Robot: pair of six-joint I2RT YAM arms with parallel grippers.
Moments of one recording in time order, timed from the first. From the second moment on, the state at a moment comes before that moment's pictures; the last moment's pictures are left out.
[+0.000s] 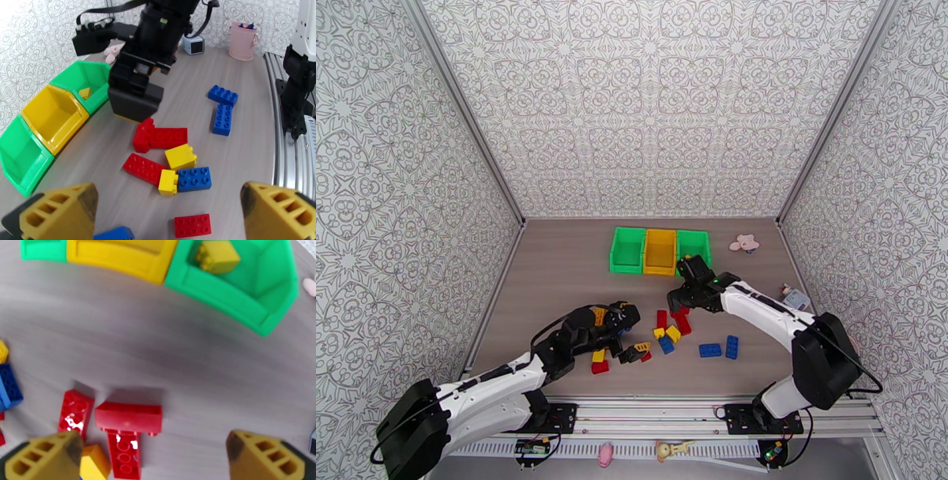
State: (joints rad) left arm -0.81 1.01 0.38 0.30 0.32 0.19; right arm 0.58 1.59 1.06 -0.62 0.12 0.26
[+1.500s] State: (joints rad) left arm -0.81 1.07 0.36 0.34 0.28 0.18; right arm 0.59 1.60 1.13 -0.50 0.12 0.29
